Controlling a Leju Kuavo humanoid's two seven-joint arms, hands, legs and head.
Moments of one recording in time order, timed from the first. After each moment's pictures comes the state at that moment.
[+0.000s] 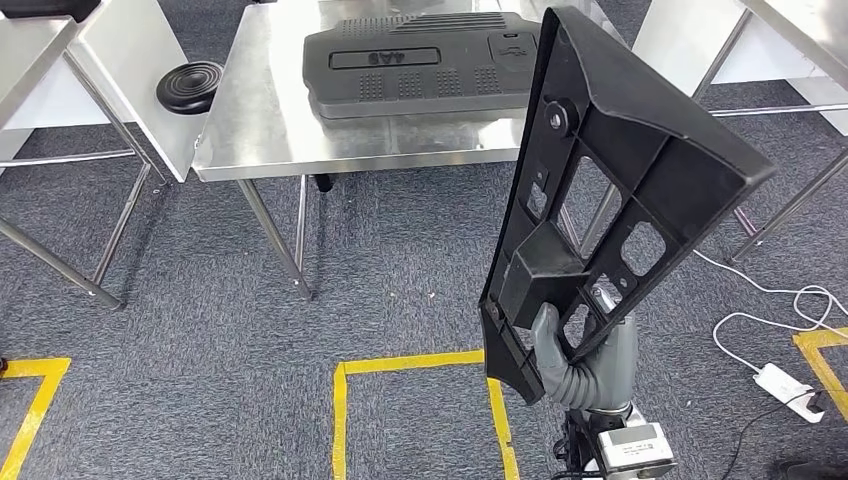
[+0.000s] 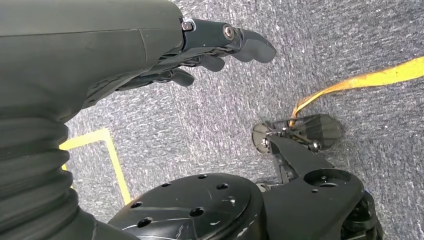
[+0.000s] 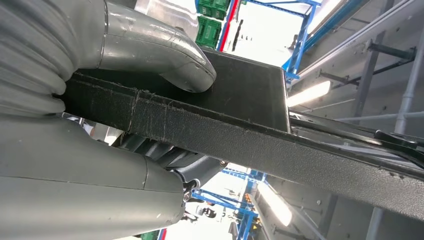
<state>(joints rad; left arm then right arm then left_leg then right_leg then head) -0.02 -0.11 0.88 -0.21 -1.04 0.07 -0.16 0.18 -0.02 0.30 -2.00 0.24 -0.35 -0.46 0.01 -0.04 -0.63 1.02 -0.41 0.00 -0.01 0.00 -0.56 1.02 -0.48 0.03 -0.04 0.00</state>
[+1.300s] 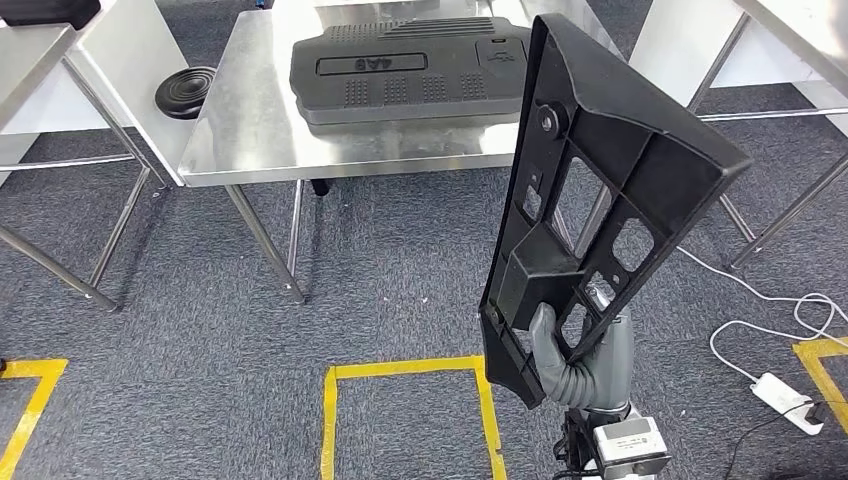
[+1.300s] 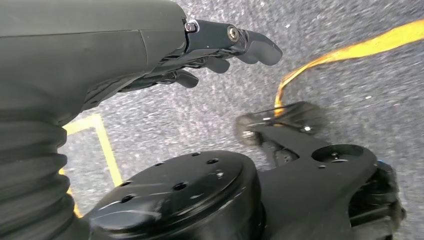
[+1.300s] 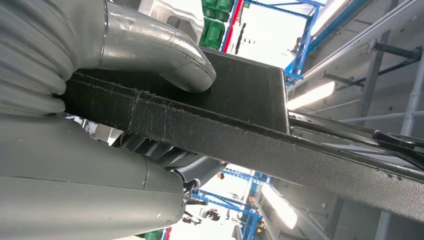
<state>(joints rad) -0.03 -0.11 0.88 -0.21 -1.05 0.06 -0.15 0.18 -0.02 0.31 -1.99 0.25 -0.34 -0.45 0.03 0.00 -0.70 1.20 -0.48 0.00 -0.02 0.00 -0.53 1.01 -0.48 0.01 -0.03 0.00</state>
